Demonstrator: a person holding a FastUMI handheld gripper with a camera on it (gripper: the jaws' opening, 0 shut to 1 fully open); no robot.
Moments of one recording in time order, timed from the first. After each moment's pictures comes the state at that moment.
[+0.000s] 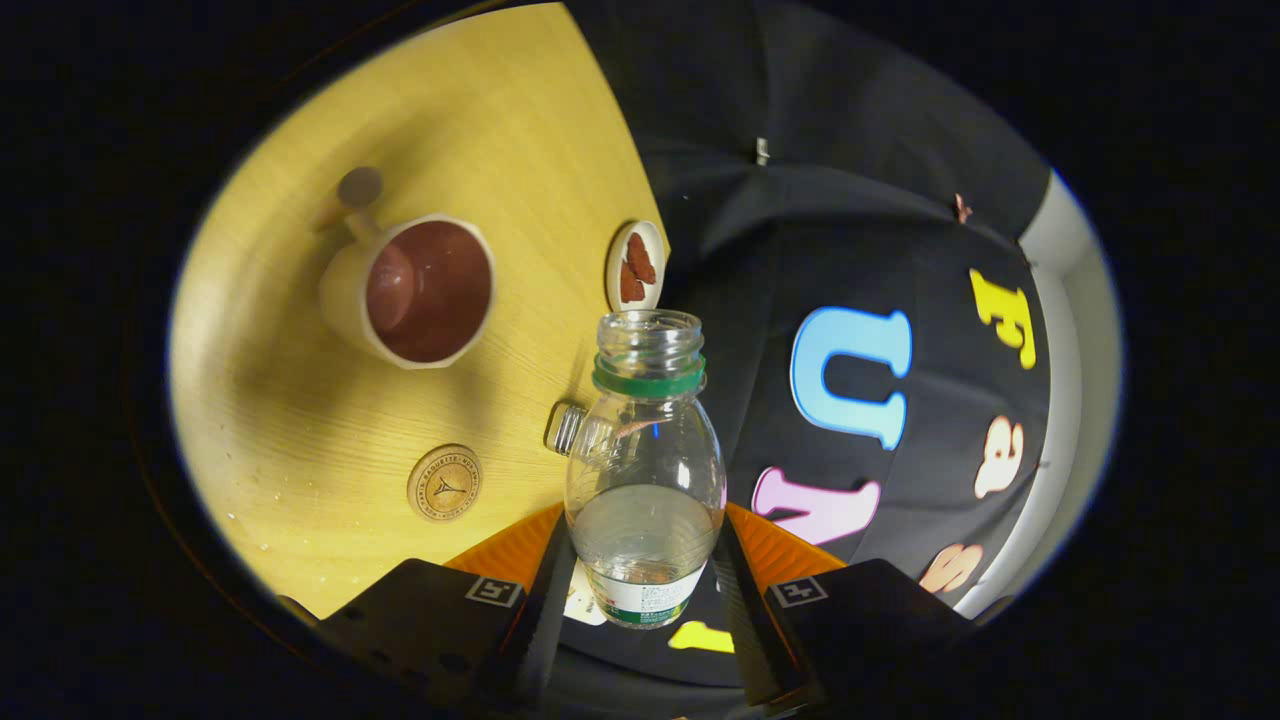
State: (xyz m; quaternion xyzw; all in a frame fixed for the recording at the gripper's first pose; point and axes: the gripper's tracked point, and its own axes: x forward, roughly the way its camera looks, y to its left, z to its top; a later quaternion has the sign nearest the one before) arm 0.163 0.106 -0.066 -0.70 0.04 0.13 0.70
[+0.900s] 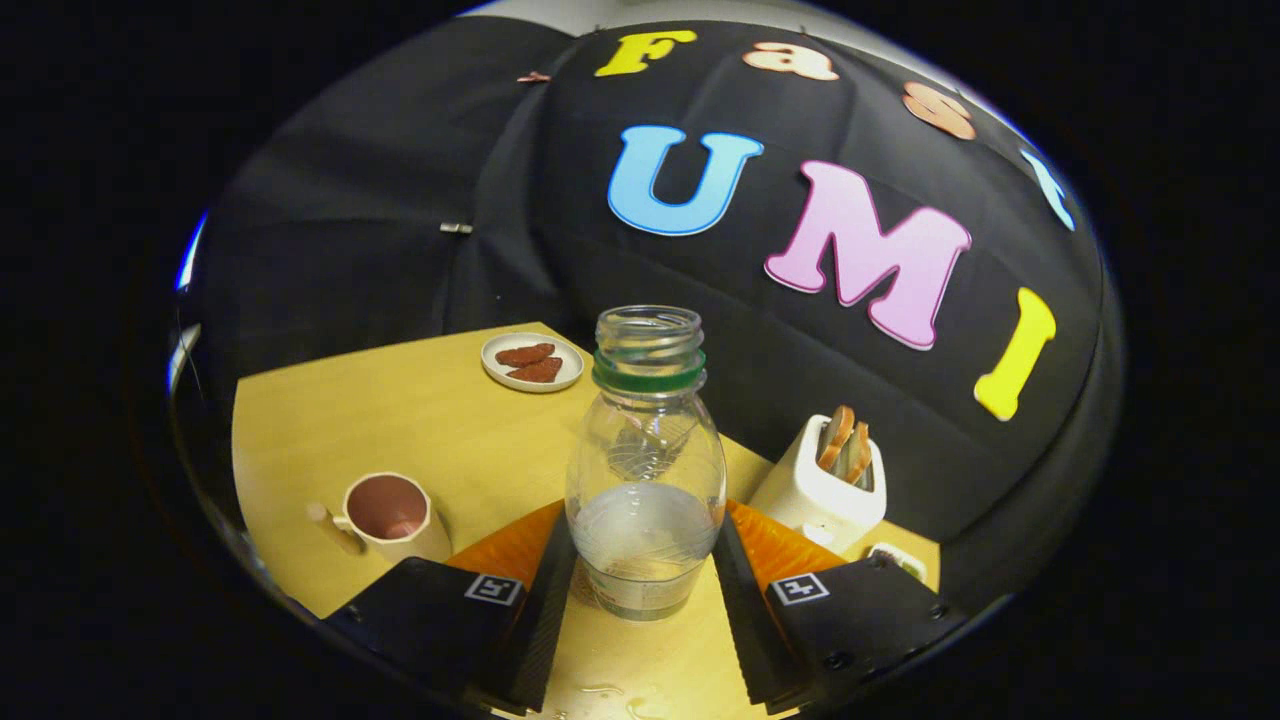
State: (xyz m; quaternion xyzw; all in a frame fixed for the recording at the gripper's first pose) arm 0.177 0.046 -0.083 -0.11 0.12 0.17 0.97
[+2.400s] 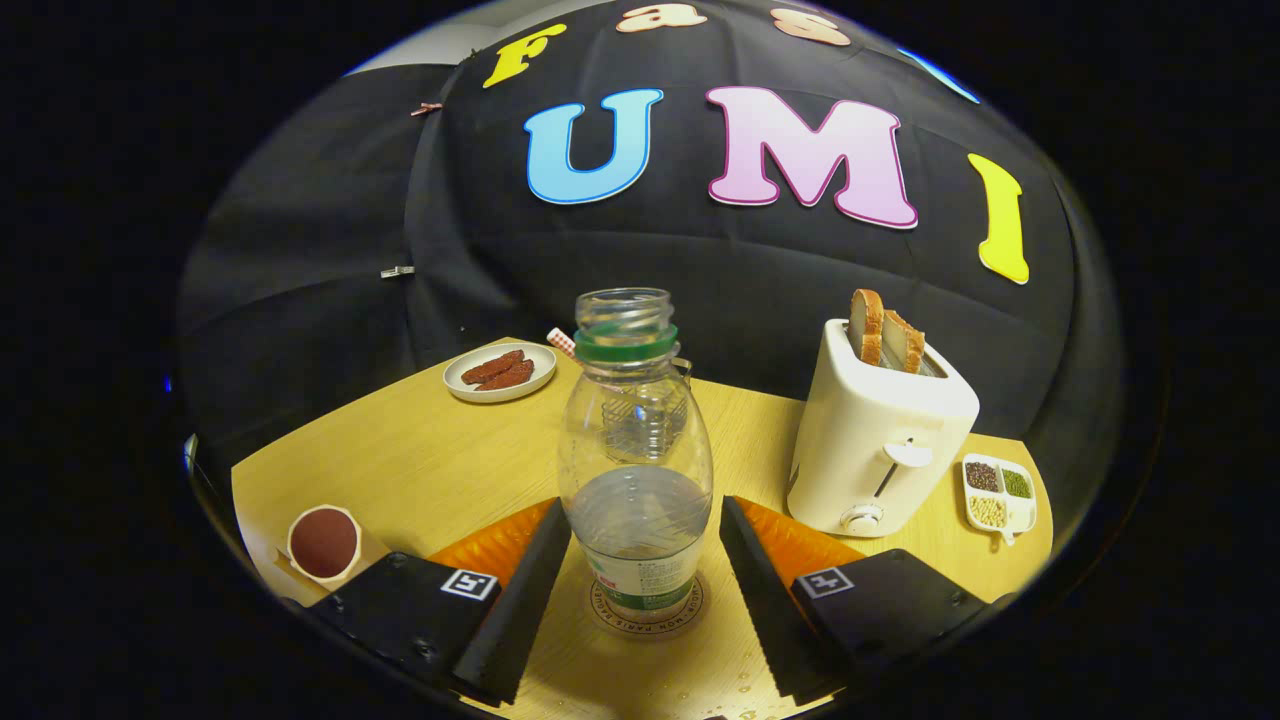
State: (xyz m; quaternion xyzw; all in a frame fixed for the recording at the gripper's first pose) arm 0.229 0.044 -0.160 0.02 0.16 0.15 0.98
